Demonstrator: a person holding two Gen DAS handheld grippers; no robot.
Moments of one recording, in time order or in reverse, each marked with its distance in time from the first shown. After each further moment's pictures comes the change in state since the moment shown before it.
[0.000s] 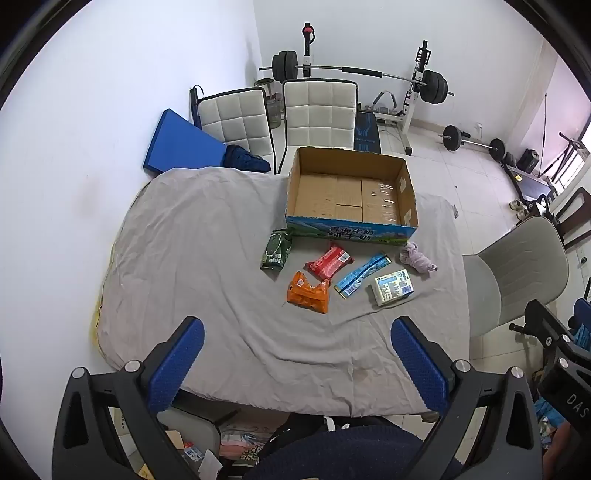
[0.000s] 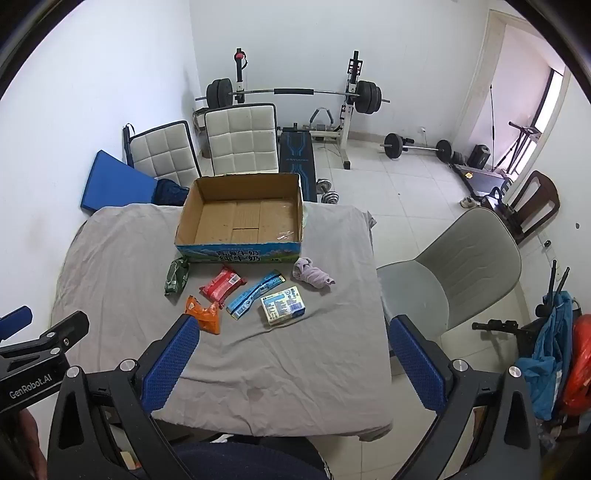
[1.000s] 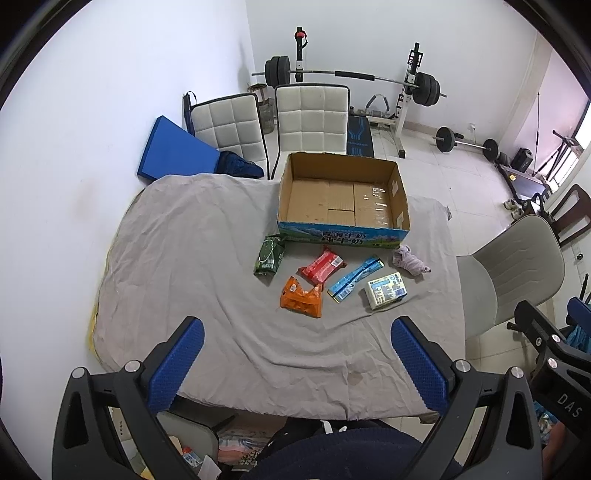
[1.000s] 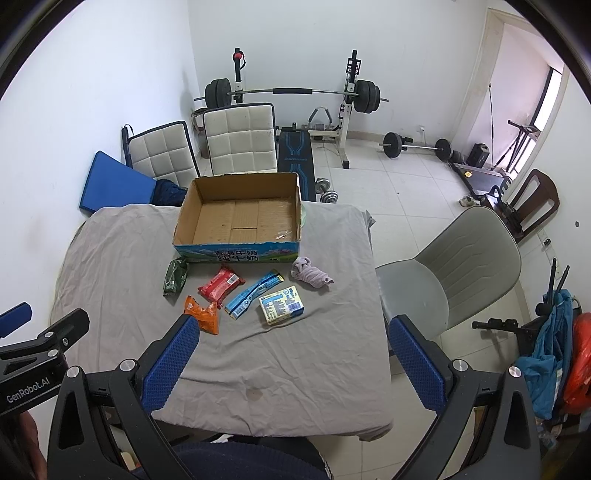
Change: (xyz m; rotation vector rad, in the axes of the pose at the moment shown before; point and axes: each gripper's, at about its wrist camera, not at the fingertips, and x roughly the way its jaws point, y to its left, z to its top) left arm -0.007 -0.007 0.002 0.024 -0.027 0.003; right arm 0.003 -0.003 0.001 0.000 0.003 -0.004
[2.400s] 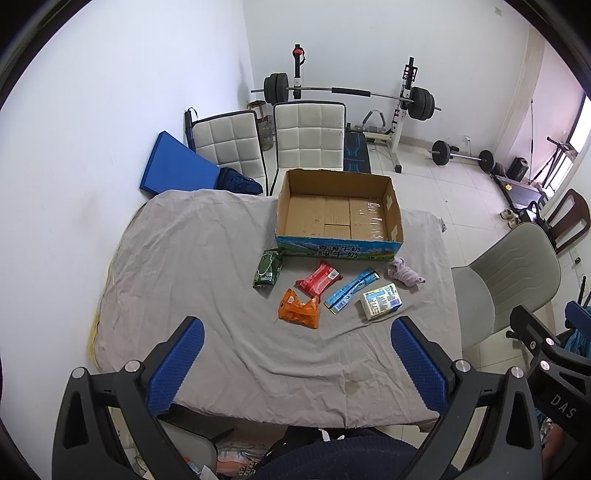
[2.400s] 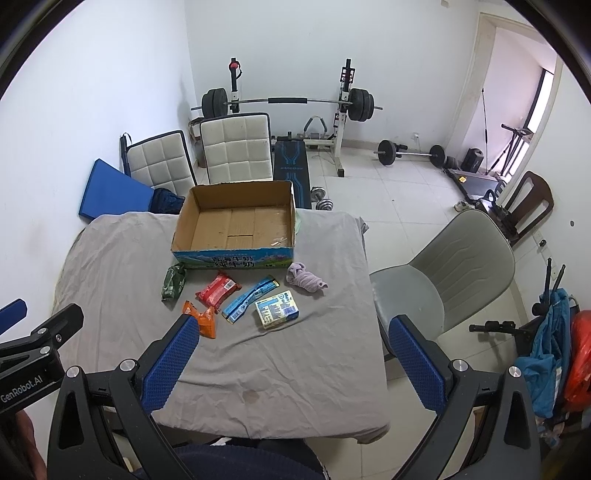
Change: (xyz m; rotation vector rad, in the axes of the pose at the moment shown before) left arm -0.017 -0.008 -0.005 0.001 -0.068 -0.006; right arm -0.021 -0.005 -0.007 0.016 -0.045 -0.013
